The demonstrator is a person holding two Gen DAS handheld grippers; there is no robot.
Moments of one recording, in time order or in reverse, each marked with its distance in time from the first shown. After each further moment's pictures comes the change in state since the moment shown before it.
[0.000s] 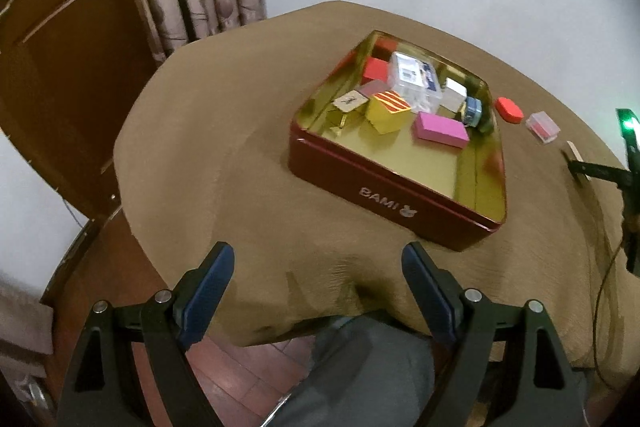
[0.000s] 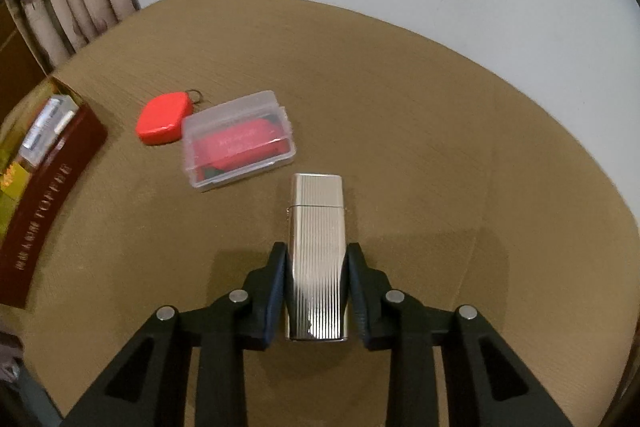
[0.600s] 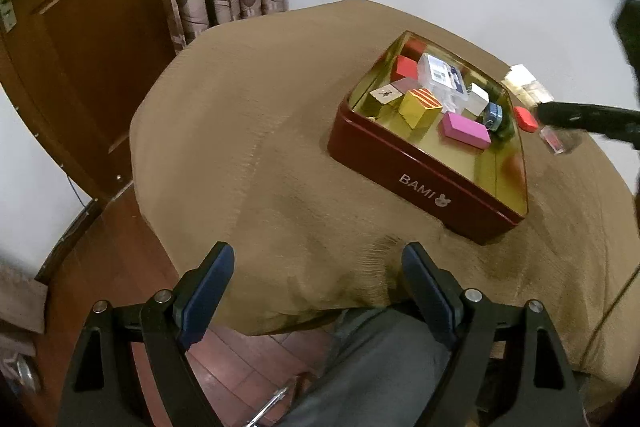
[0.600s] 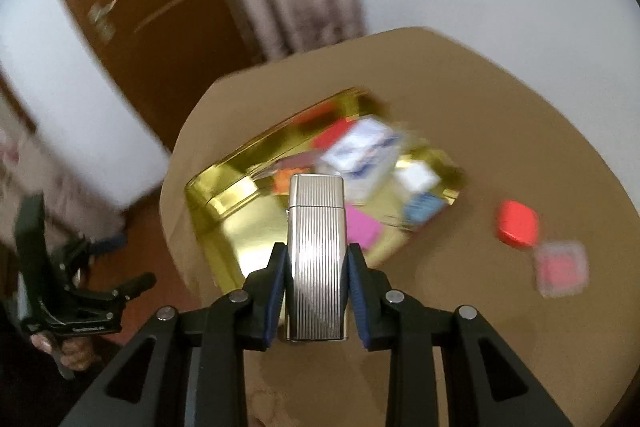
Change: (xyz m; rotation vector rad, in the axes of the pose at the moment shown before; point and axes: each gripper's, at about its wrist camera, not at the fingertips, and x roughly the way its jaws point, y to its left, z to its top) left arm -0.001 0.029 -0.011 -0.064 0.013 -0.003; right arm -0.076 0.248 0.027 -0.469 0.008 0.476
